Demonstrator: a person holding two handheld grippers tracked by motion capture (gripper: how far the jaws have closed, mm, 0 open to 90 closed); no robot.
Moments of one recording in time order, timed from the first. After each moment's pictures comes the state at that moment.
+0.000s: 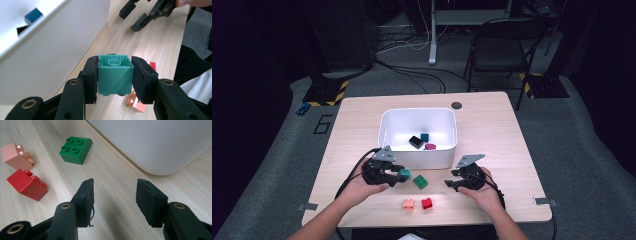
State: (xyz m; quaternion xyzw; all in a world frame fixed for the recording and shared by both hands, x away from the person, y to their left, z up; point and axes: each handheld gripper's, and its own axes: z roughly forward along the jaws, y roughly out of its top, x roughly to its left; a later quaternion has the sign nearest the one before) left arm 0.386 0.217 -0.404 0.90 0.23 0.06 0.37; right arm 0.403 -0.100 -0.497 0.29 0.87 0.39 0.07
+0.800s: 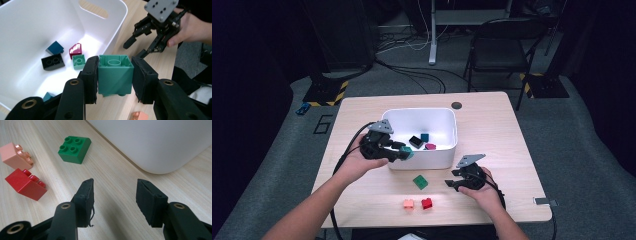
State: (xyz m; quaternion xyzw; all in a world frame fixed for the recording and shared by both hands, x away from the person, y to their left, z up) left arm 0.426 0.212 -0.344 0.88 0.24 0.05 0.40; right arm 0.403 -0.102 -0.498 0.30 0.87 0.38 0.07
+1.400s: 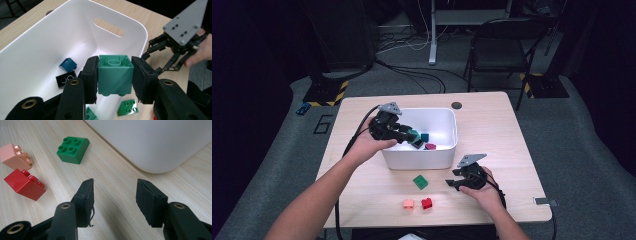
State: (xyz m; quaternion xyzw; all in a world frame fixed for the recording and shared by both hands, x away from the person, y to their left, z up) left arm 0.475 0.191 -0.334 0.88 0.24 0.06 0.40; right arm 0.404 -0.104 -0.498 0.30 0.87 0.39 0.07
